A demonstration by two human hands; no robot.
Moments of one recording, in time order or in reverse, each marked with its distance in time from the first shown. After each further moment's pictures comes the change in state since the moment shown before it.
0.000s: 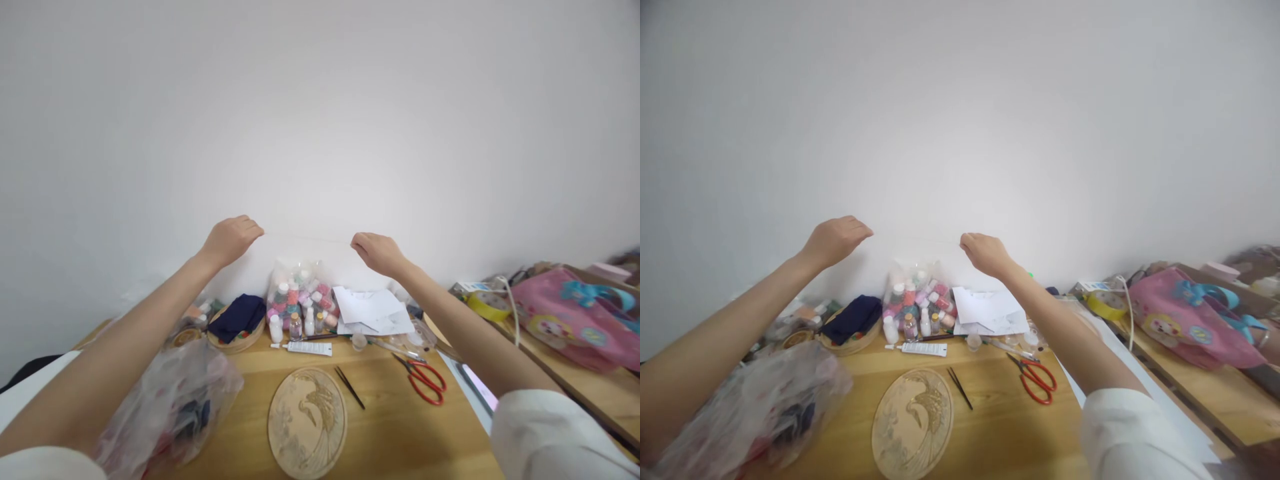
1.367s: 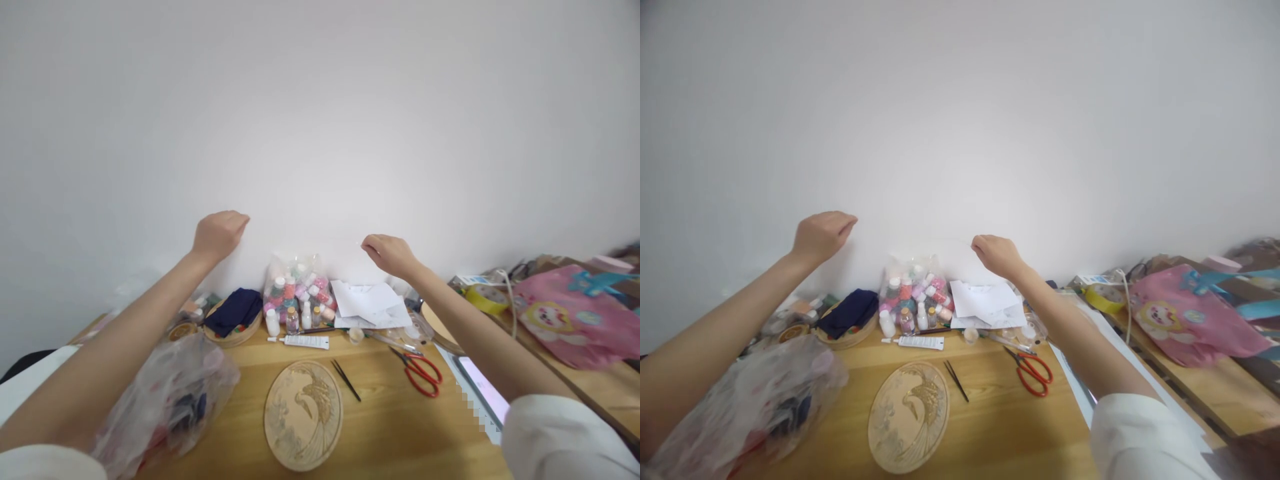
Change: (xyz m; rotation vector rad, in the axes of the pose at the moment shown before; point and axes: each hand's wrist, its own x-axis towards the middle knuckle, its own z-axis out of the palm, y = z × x) left_hand -0.011 0.007 0.011 -0.122 0.049 -0.180; right_hand -0.021 0.020 0.012 -0.008 -0.023 0.040
